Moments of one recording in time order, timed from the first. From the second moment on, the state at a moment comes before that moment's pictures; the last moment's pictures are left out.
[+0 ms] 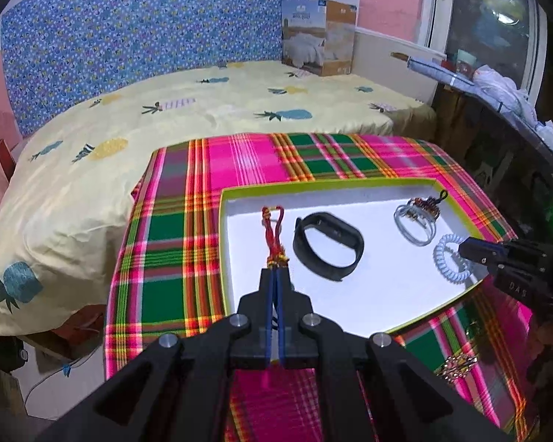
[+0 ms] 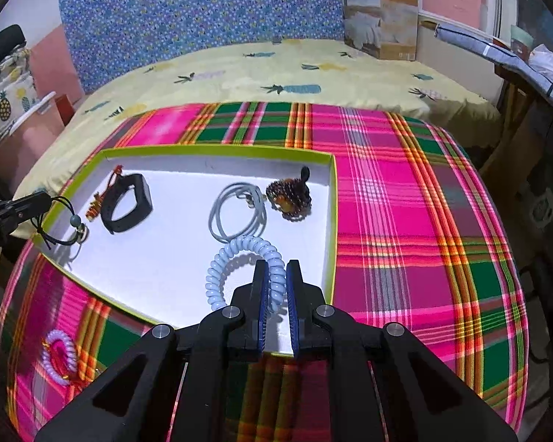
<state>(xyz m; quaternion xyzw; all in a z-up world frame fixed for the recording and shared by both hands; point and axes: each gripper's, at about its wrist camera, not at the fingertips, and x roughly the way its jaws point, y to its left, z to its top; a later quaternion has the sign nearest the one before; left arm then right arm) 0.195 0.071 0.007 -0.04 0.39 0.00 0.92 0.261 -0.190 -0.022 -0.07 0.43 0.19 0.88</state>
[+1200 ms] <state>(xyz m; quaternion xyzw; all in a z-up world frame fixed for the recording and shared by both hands) 0.160 0.077 0.014 -0.03 0.38 0.02 0.92 0.213 -0.202 0.009 -0.04 0.40 0.20 0.89</state>
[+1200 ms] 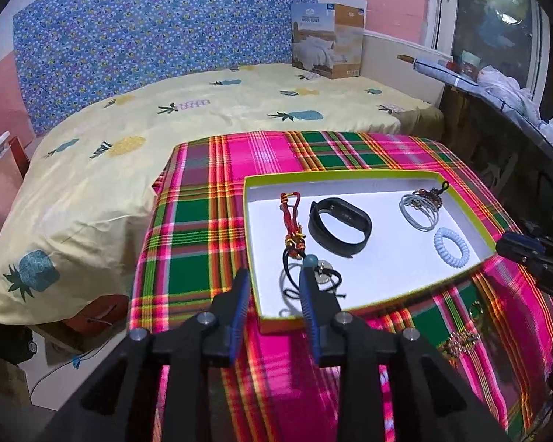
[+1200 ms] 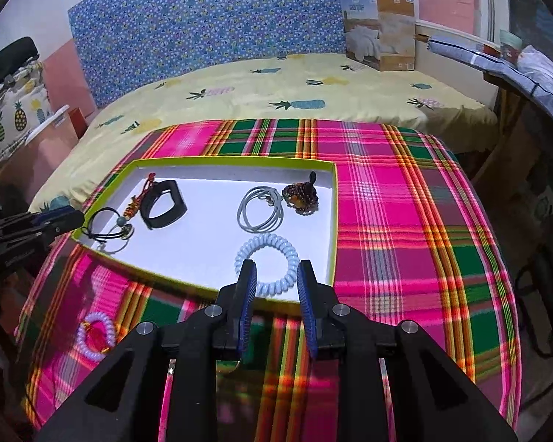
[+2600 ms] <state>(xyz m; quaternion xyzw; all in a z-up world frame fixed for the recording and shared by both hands) 0.060 0.027 0.000 -0.05 0.39 -0.03 0.92 0.107 -0.216 -0.002 -0.01 0.40 0.23 0.89</state>
